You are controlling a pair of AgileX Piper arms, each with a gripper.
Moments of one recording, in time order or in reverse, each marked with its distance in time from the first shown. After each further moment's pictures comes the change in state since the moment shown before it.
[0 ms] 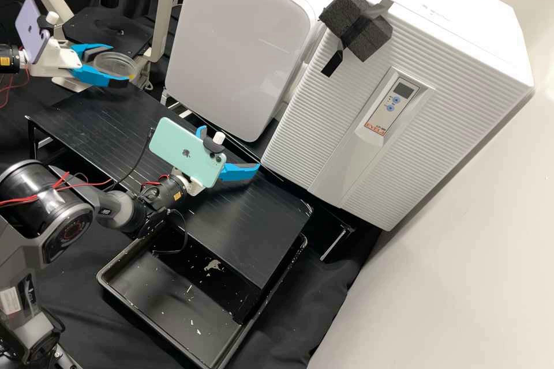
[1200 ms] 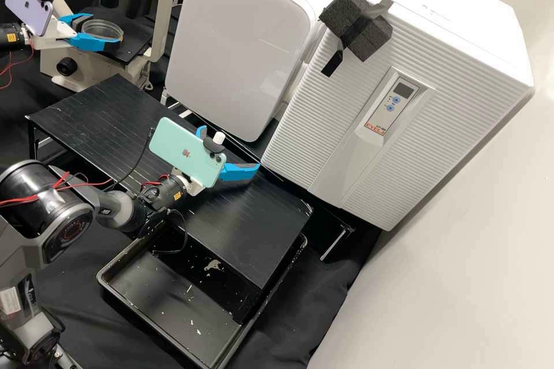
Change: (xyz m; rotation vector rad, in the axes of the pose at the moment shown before) left arm 0.028 0.027 -0.060 -0.042 0.219 0.088; right arm 0.000 0.000 0.000 0.000 0.000 0.000
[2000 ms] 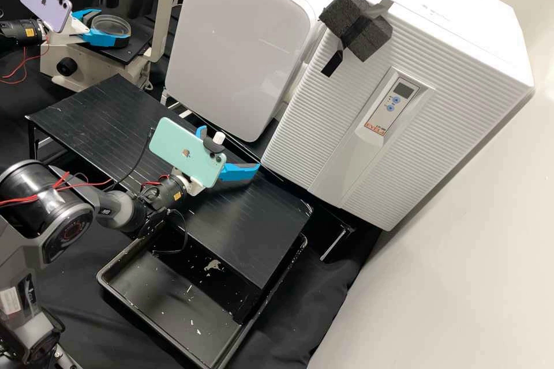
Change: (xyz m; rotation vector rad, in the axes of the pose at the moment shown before) left arm 0.035 0.002 -0.010 0.028 0.055 -0.005; right arm 0.000 0.000 0.000 0.000 0.000 0.000
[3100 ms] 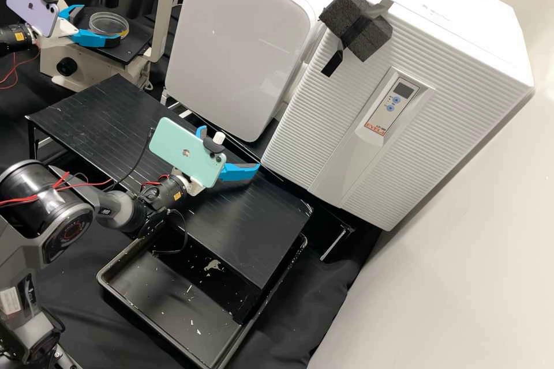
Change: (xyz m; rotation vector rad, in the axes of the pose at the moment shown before) left arm -0.025 -0.014 -0.009 0.021 0.051 0.029; right arm 0.000 0.000 0.000 0.000 0.000 0.000
